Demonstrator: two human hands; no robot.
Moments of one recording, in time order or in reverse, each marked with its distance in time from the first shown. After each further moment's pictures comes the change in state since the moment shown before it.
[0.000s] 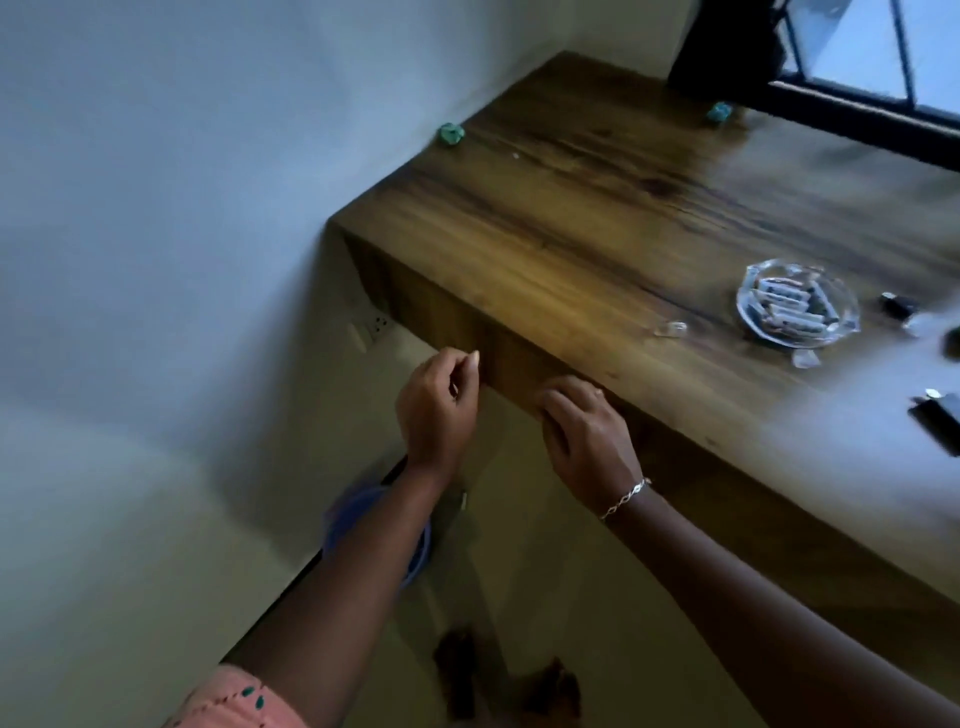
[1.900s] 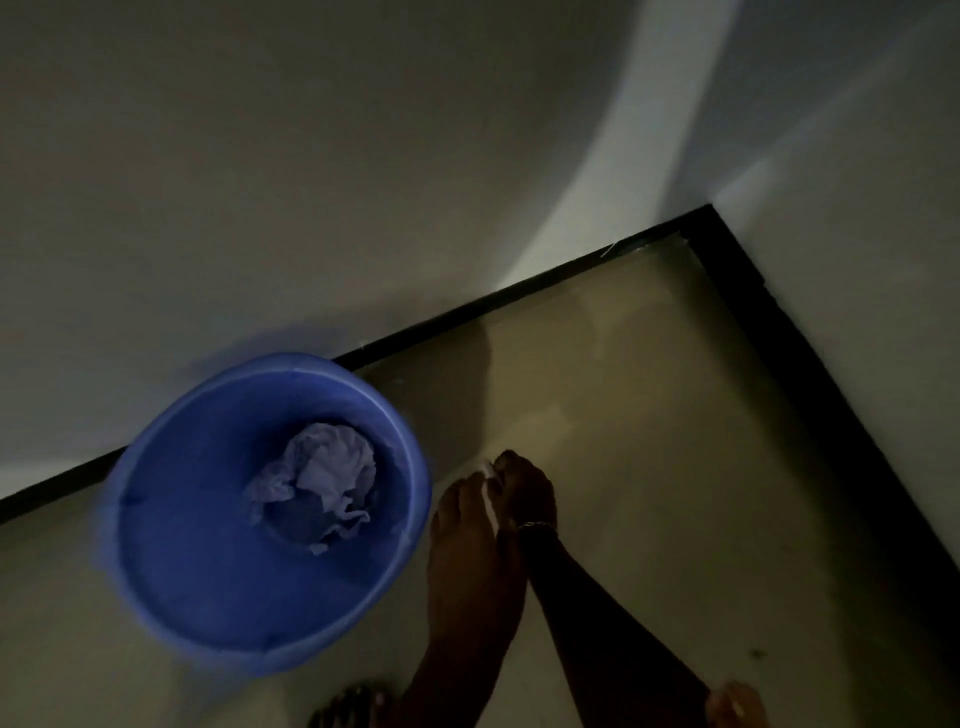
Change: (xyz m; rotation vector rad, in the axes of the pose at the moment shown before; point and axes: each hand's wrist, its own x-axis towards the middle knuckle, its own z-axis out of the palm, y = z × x) left_hand -0.256 -0.379 0.272 -0.098 -0.381 -0.944; right_hand -0.192 0.220 0.616 -0.173 -0.833 0.452
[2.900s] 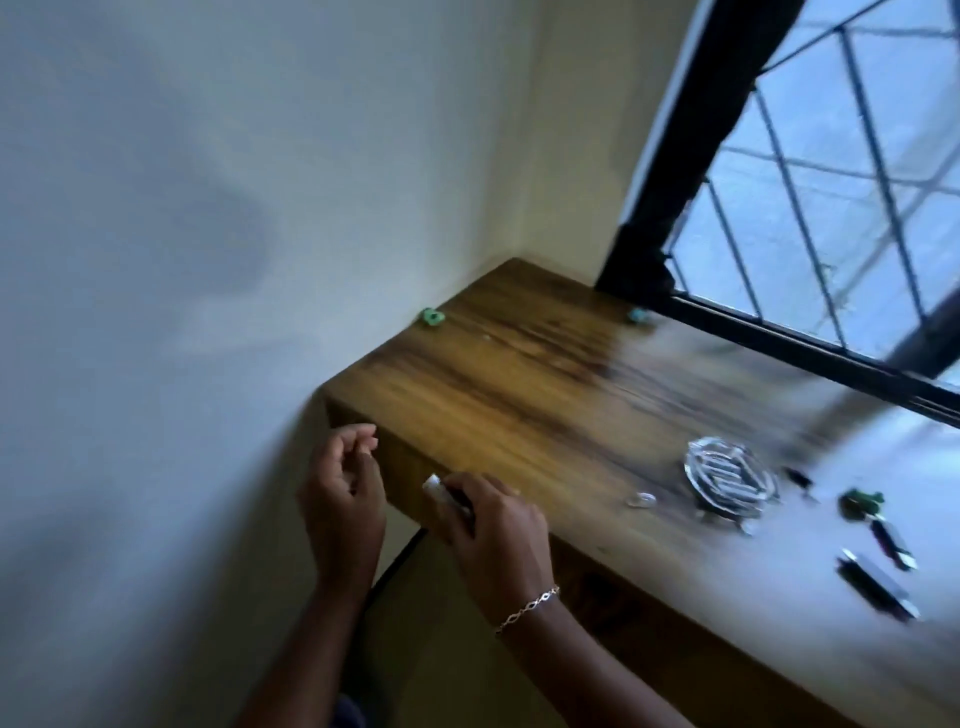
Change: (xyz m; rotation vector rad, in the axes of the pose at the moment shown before) left_hand -0.222 0.464 -0.324 -0.409 0.380 0.826; right_hand -0.377 -0.180 -0.609 0.304 0.865 -0.251
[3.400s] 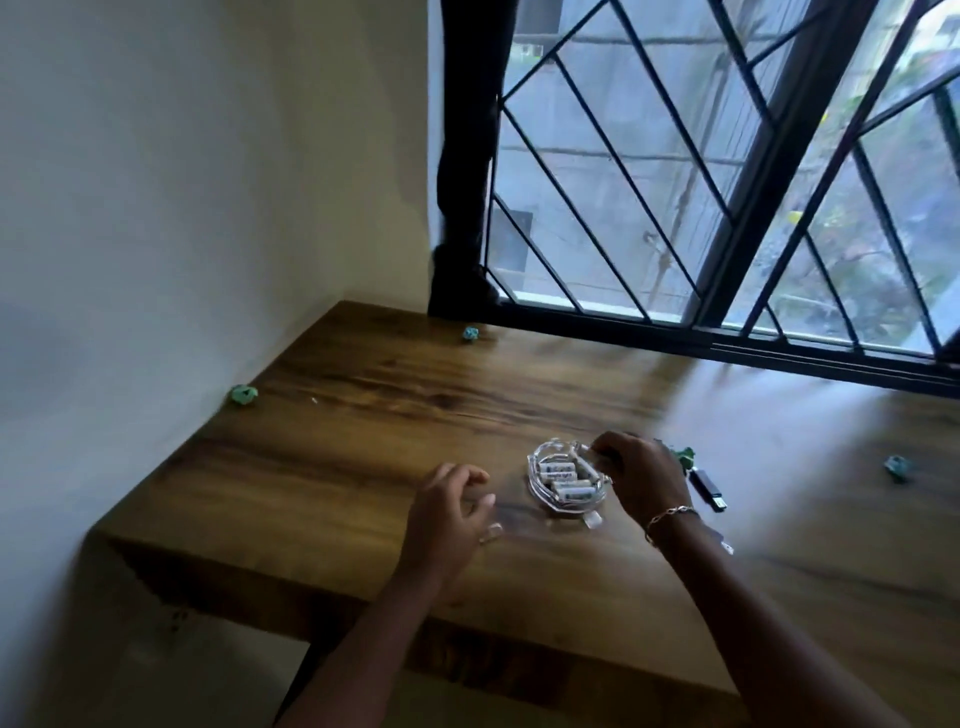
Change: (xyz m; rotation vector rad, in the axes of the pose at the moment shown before) left_hand -0.065 0.067 0.195 0.072 -0.819 0.314; right_hand 0.012 0.227 -0.194 -0.433 0.198 0.434
